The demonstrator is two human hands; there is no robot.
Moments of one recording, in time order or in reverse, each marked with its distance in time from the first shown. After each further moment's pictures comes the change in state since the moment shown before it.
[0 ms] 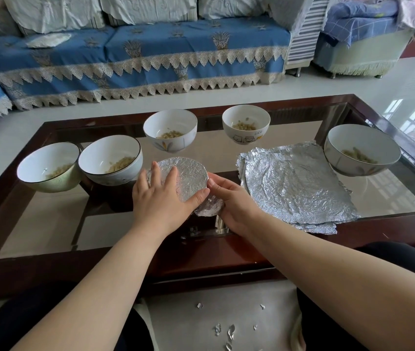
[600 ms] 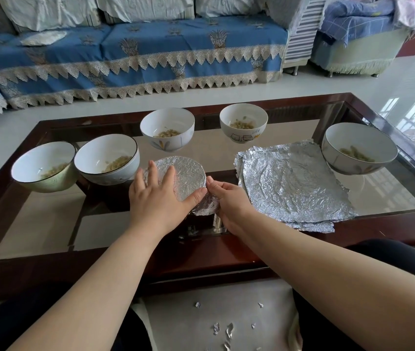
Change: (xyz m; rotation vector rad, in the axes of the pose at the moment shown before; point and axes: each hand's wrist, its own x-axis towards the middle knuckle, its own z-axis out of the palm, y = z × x) left_hand -0.001 0.000 -0.001 0.015 -0.003 0.001; right_hand 0.011 0.011 0.006 -0.109 0.373 0.062
